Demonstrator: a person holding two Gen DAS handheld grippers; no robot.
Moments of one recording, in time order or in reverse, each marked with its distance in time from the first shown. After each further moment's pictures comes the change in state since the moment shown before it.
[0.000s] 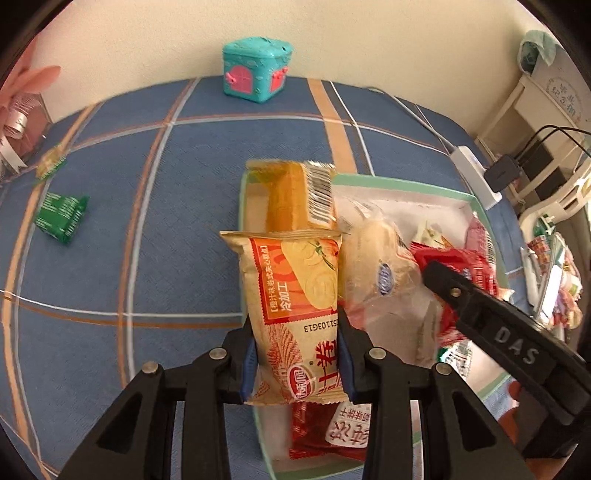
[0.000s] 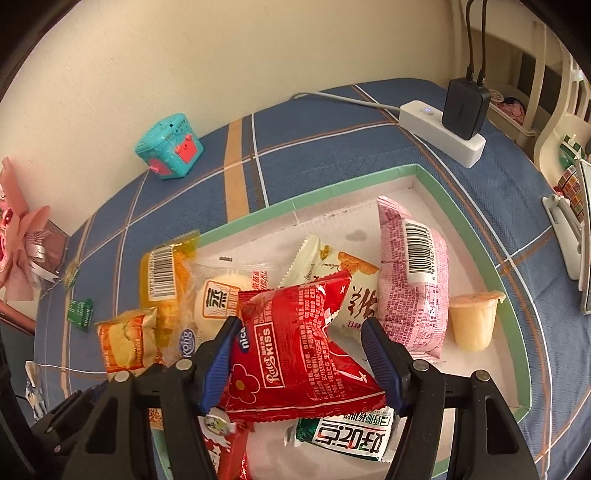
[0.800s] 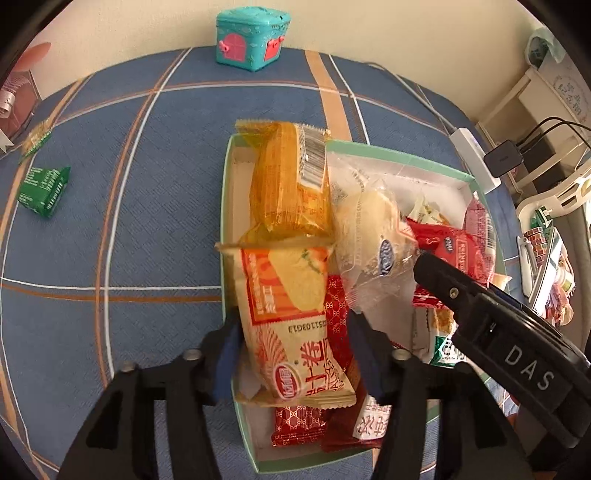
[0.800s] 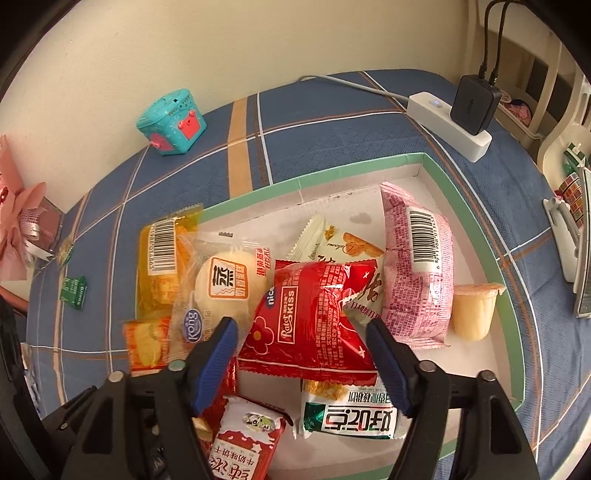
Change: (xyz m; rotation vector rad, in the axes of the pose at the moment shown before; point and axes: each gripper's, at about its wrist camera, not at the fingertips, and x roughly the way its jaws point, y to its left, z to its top) left arm 0.009 -0.005 -0.001 -0.025 0.082 -0.019; right arm -0.003 0.007 -0.001 -0.047 0.058 -0.026
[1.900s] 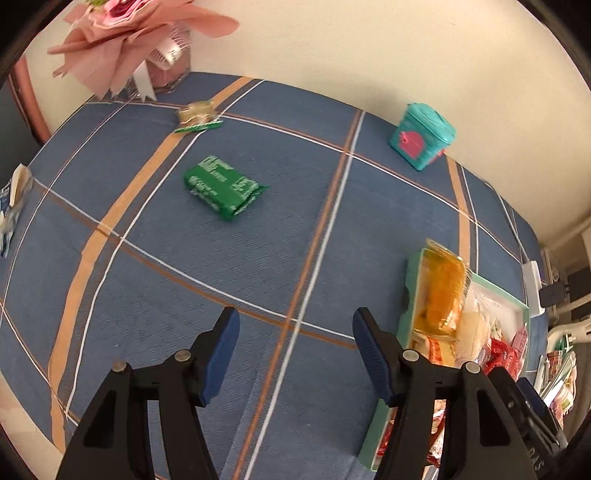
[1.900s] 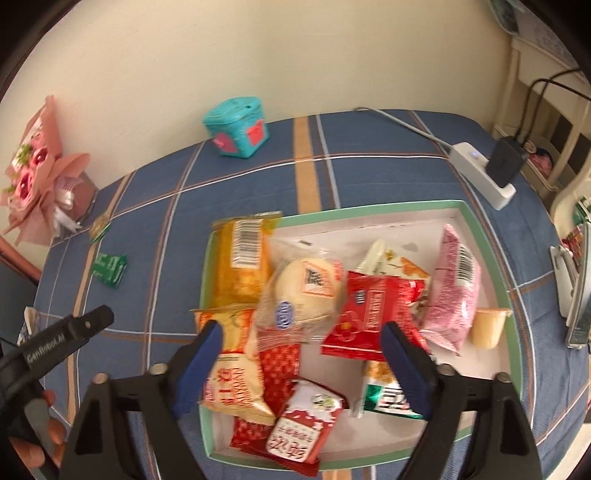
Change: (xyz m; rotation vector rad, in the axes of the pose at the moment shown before) left arm -0.074 0.125 0.000 -0.378 -0.169 0.190; right arm -0.033 0.060 -0.013 -0.161 -0.063 0.043
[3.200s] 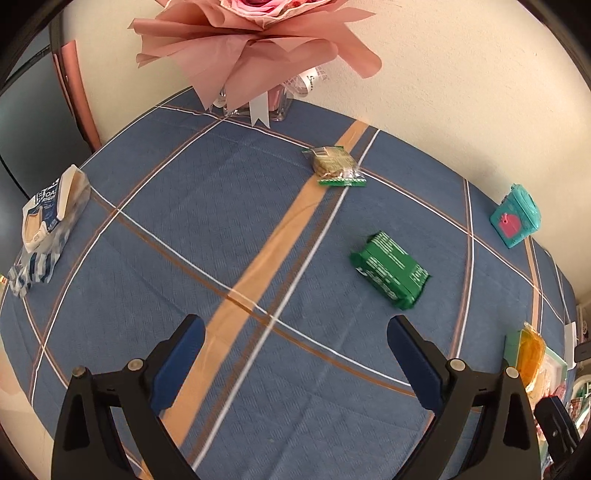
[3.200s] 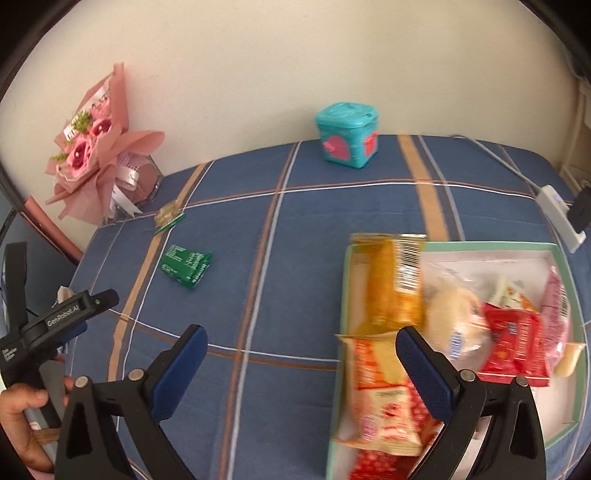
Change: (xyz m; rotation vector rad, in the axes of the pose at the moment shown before) left arm 0.001 0.151 0.057 -0.104 -0.110 0.105; right arm 0.021 0.113 0.008 -0.112 -0.050 0.155
